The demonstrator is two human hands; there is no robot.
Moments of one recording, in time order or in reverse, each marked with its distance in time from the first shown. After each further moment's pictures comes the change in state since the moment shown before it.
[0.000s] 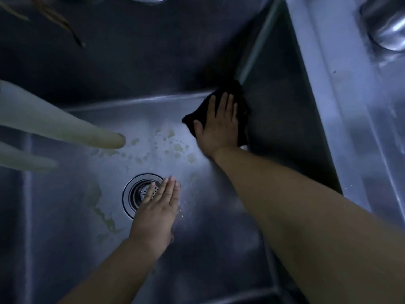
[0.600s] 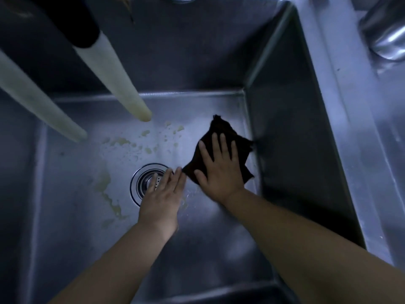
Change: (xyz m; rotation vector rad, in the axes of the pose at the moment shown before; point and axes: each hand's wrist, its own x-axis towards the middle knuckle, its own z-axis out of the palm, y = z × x) left_hand -0.009 0.001 0.005 -0.071 0.108 -0.072; right_hand -0.115 0.002 0.013 -0.062 -0.062 -0.303
